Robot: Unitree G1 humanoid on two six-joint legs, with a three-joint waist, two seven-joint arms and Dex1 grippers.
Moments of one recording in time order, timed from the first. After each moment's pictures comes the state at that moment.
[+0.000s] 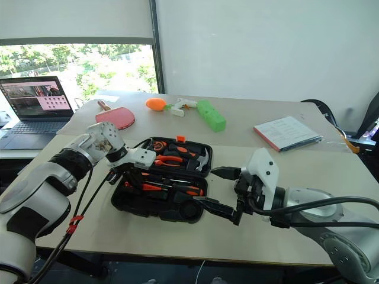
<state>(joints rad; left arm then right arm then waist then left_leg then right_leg) -1.28 0.68 -0.89 0.89 -0.01 0.04 -1.61 -0.26 -0.85 -0.17 -0.79 1.00 0.85 0.54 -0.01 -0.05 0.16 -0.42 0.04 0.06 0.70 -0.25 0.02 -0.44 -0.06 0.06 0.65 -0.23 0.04</state>
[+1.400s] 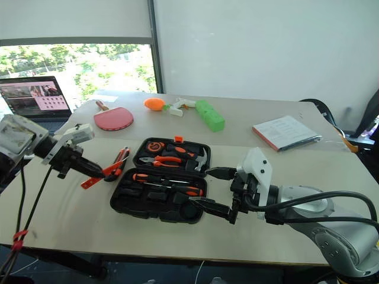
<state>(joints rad) -1.13 1.18 -0.78 0.62 -0.47 0.70 -1.61 -0.31 -0.81 -0.11 -0.73 0.96 0.84 0.61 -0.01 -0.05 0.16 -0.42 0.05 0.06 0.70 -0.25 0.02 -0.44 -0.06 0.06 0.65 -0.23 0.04</state>
